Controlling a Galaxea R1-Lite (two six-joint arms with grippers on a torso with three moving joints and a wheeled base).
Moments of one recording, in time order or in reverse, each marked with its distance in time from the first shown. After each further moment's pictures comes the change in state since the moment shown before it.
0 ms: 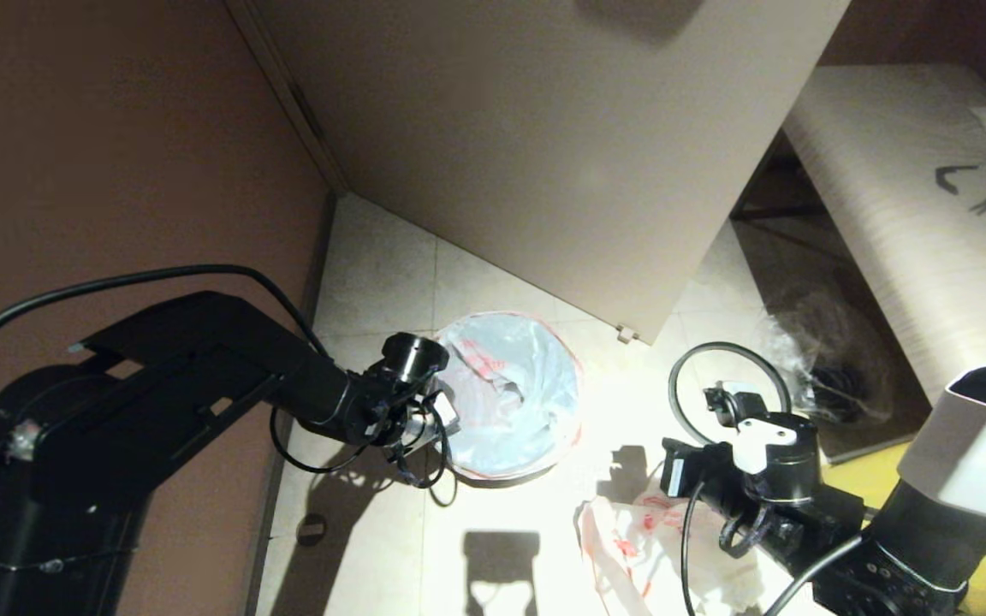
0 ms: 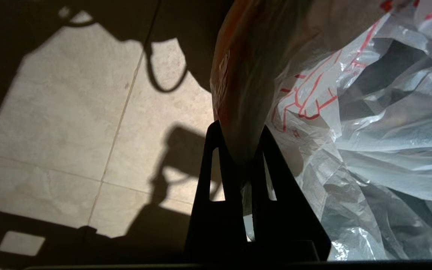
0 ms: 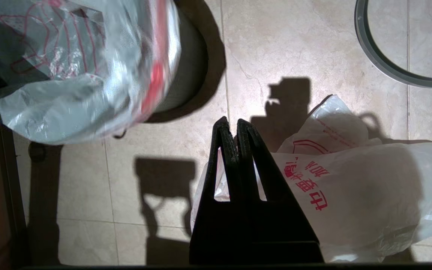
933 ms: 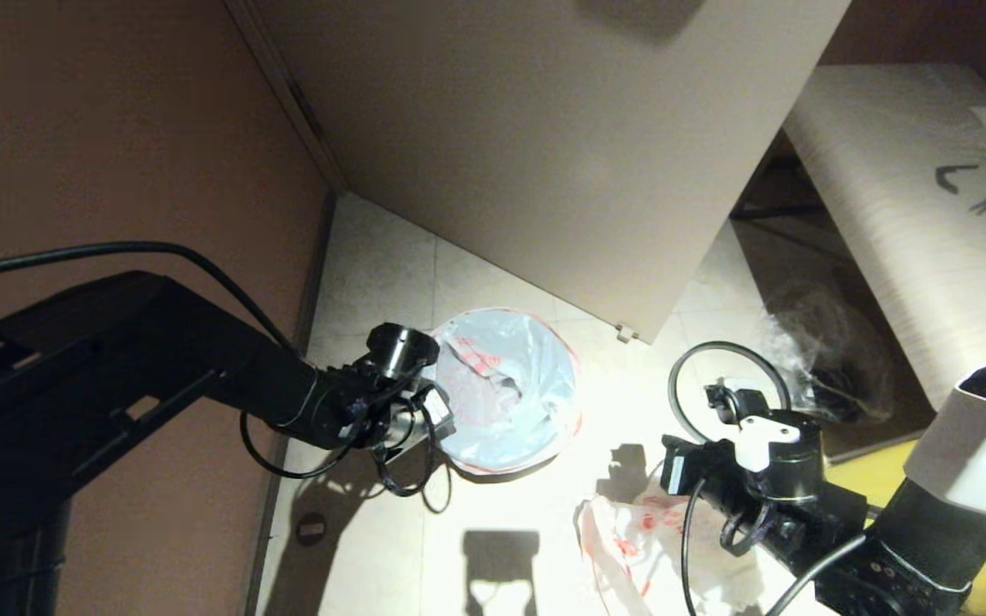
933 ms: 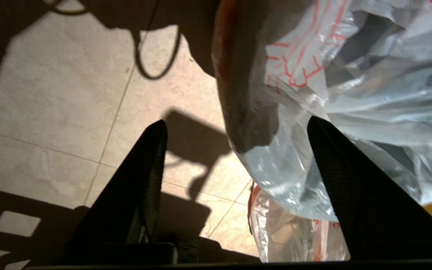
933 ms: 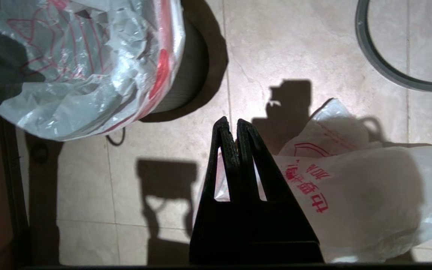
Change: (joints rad) left arm -0.020 -0.140 0.120 0.003 0.001 -0.050; right arm 0.002 -0.012 -0.001 0.002 -0.001 -0.003
